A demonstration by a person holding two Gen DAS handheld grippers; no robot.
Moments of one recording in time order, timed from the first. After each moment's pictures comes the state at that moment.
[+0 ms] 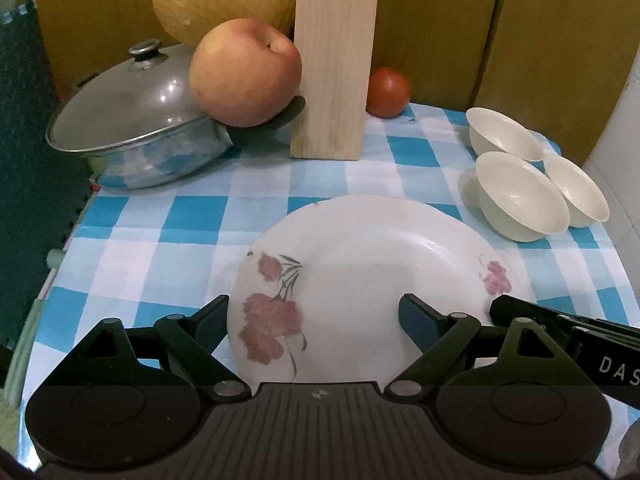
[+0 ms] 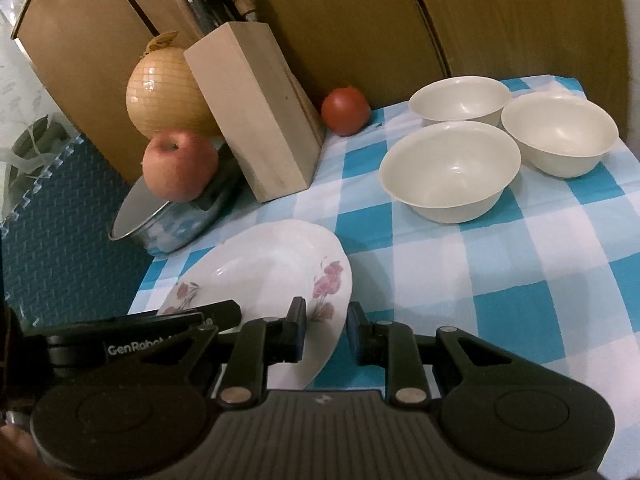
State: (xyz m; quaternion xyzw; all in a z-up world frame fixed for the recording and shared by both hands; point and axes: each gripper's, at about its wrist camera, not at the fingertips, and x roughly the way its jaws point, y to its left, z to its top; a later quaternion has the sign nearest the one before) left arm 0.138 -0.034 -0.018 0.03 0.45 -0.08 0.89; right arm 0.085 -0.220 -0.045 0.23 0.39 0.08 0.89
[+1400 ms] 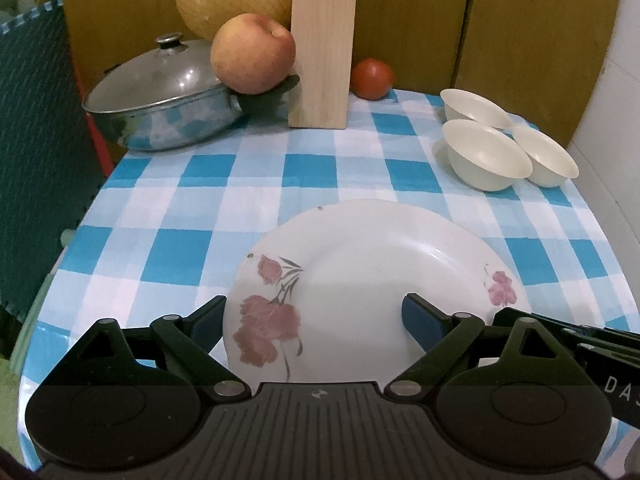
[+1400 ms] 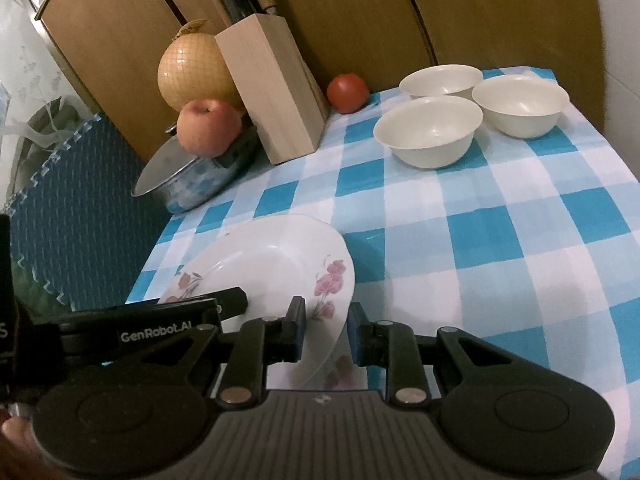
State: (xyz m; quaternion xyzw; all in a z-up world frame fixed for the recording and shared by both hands) left arm 0.062 -0.032 -0.018 0.03 0.43 -0.08 0.90; right arm 0.002 -0.214 -0.036 0.21 0.39 0.08 0.89
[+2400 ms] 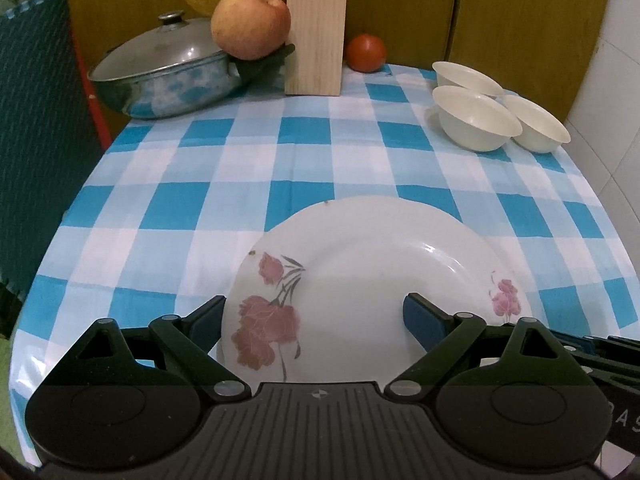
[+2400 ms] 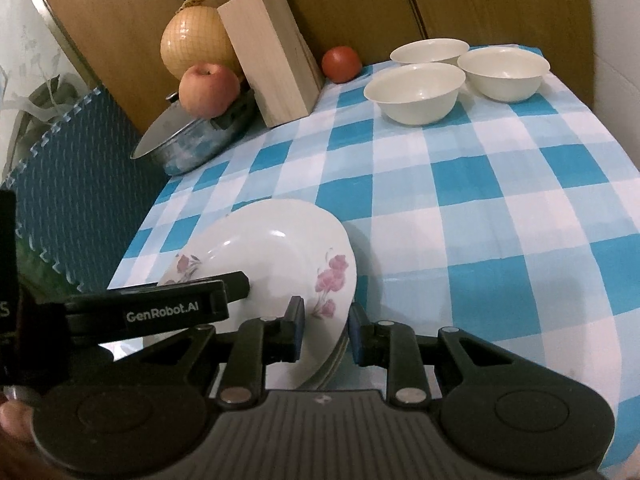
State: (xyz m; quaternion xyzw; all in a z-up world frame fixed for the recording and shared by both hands) left arm 0.031 -0.034 -0.032 0.03 0.45 -0.07 0.89; right arm -0.033 -0.208 -0.049 0.20 0.42 0.08 0.88
